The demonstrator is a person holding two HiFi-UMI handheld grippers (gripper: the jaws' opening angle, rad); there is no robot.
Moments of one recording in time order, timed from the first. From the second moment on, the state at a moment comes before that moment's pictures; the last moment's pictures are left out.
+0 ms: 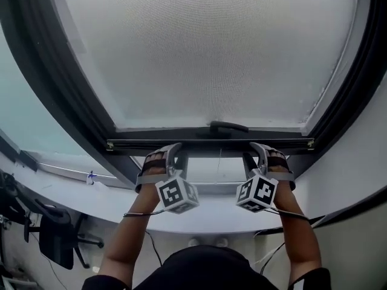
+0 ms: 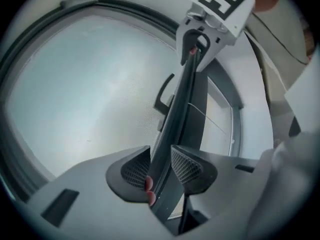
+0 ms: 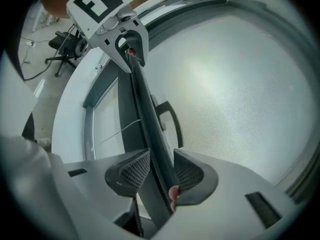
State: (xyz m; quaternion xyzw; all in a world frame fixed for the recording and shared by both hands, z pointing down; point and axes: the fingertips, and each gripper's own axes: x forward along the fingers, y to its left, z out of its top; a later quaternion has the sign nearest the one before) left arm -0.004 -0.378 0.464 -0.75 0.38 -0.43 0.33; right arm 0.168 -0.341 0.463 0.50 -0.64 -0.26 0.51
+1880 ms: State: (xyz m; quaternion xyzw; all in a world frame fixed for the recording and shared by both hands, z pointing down) left arm -0.019 -0.077 0.481 -0.87 0.48 -0.06 -0.05; right arm 0.146 -0.035 0.472 0.67 -0.74 -0.03 0.06
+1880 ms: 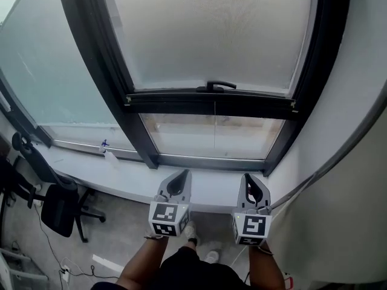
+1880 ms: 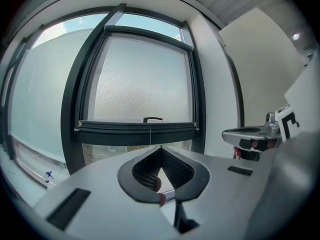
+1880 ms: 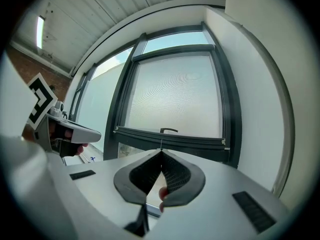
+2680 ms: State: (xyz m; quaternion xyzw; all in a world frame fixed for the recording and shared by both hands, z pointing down) left arm -0.065 0.006 0.480 -0.89 0.46 -0.07 -0.03; right arm 0.083 0.045 0.468 0.66 -0.75 0.00 0.03
